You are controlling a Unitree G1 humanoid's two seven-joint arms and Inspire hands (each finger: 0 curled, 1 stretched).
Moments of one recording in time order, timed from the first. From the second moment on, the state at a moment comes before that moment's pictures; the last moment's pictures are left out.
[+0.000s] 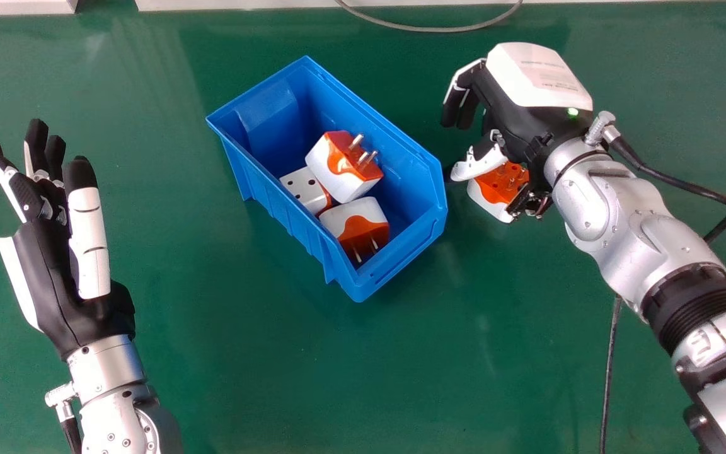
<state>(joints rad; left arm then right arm) -0.31 0.05 0.40 0.97 -0.28 -1.10 -0.11 -0.86 -0.32 0.42 0.94 -0.67 -0.17 -0.18</state>
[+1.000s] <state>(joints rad) -0.31 0.05 0.40 0.97 -0.28 -1.10 -0.11 -0.86 -0.36 0.52 0.61 -0.83 0.33 0.36</state>
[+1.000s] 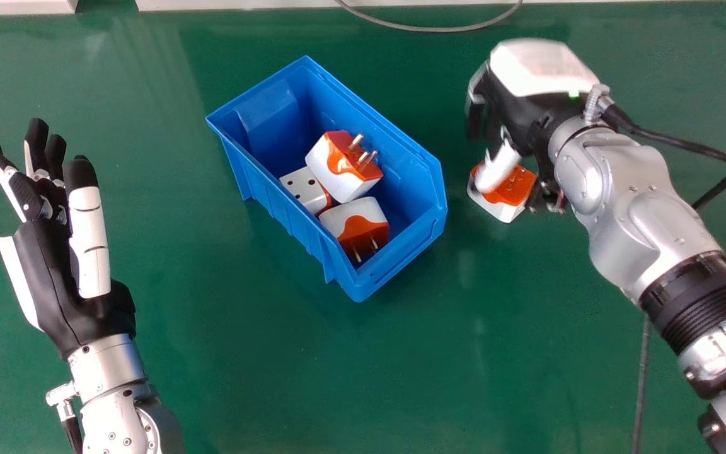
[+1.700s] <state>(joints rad) -0.31 0.05 0.40 0.97 -0.28 -1.10 -0.11 -0.87 -0.36 0.55 0.57 -0.83 0.43 0.46</state>
